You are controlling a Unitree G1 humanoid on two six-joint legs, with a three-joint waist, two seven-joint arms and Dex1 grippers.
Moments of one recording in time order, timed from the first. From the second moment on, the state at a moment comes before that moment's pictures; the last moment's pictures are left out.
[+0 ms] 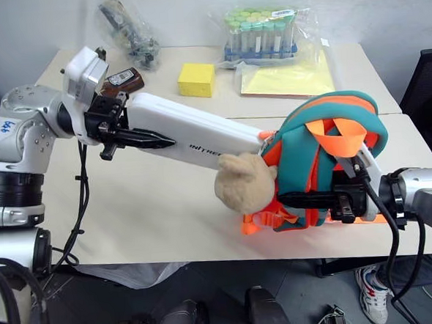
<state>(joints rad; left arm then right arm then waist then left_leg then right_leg) -1.11 0.71 -0.07 0.33 -0.52 0.57 -1.47 -0.26 -1.01 -0.31 -0.44 1.08 0.97 1.02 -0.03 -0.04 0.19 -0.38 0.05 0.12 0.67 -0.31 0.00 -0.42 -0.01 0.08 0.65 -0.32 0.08</state>
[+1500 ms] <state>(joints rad) -1.20 0.56 0.05 0.60 -0.48 0.52 -1.44 -0.17 -1.07 -0.45 -0.47 1.28 1.03 1.06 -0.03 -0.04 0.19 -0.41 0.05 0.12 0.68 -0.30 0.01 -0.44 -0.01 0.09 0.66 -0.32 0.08</state>
